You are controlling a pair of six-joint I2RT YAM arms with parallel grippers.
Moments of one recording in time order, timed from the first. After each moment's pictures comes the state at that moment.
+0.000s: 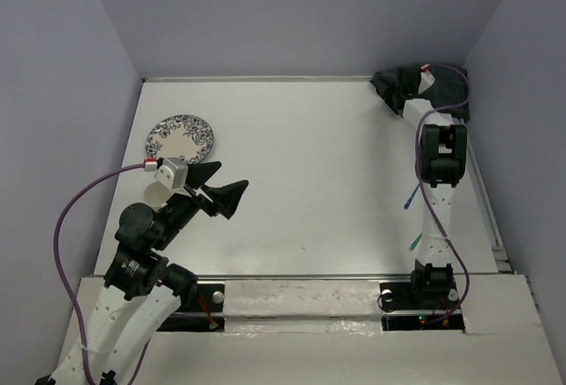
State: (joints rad) left arm -0.49 0.35 0.61 -0.10 0.21 -0.29; right arm -0.02 2.48 2.02 -0.18 0.24 0.74
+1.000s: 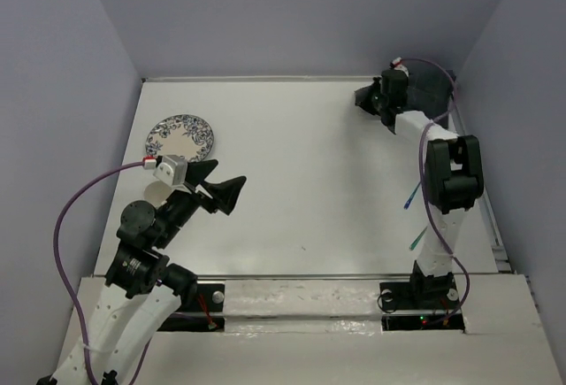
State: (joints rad) left arm -0.47 0.37 0.61 -0.11 0.19 -0.29; right arm 0.09 2.12 1.57 0.04 -0.02 0.62
